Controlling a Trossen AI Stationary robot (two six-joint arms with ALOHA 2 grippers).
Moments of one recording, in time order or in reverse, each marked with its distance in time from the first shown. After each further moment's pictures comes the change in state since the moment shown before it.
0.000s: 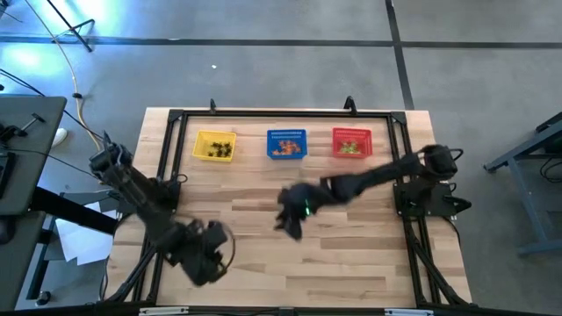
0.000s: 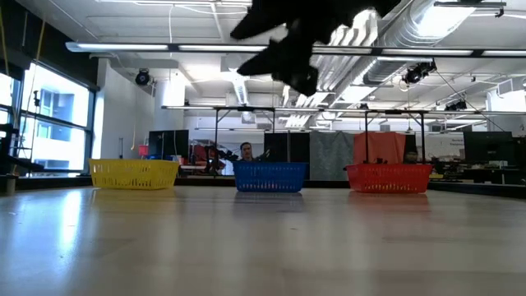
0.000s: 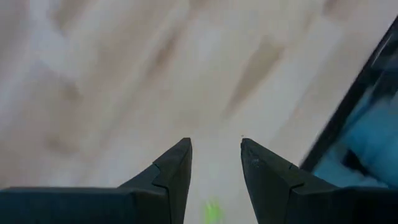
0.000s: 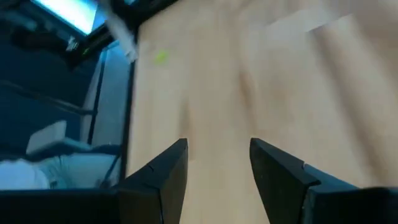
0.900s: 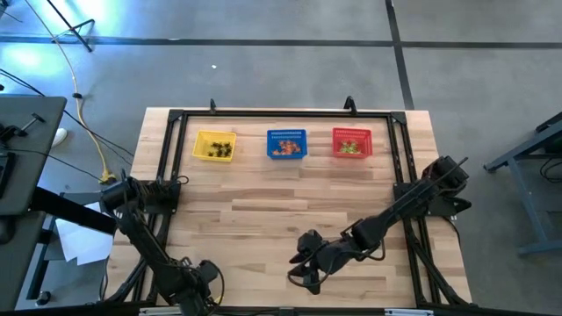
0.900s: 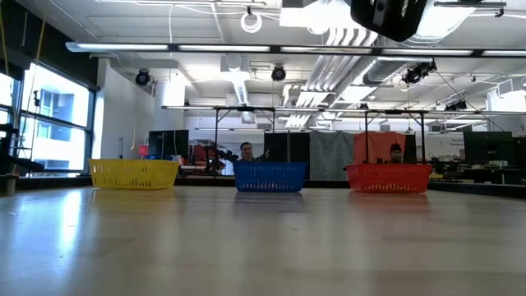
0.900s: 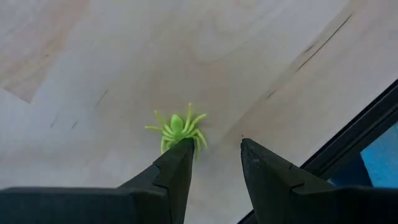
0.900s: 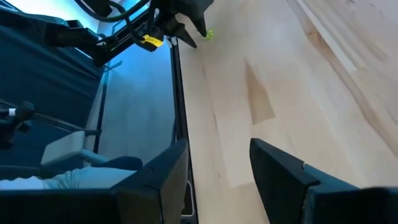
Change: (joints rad) left arm -0.223 0.355 -0.076 0.285 0.272 -0.326; right arm 0.427 -0.006 0.000 0.041 0.441 0.296
